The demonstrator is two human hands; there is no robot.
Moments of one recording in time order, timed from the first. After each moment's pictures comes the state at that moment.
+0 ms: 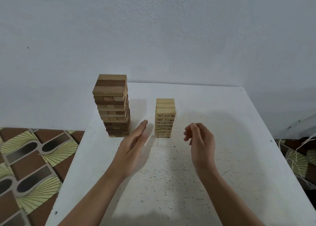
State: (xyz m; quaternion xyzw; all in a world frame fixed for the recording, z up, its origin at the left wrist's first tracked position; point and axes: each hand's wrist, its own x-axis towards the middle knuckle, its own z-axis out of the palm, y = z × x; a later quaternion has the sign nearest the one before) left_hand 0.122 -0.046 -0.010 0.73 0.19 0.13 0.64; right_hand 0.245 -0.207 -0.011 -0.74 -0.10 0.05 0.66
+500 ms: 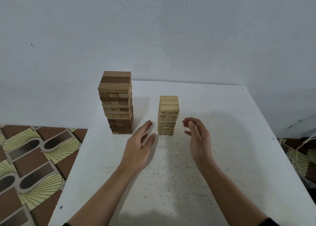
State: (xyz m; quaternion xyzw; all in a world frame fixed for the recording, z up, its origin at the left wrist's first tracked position) left_hand 0.131 -0.050 -0.033 0.77 0.24 0.15 0.57; right_hand 0.255 -0.198 -0.033 -0.73 -0.12 0.10 0.66
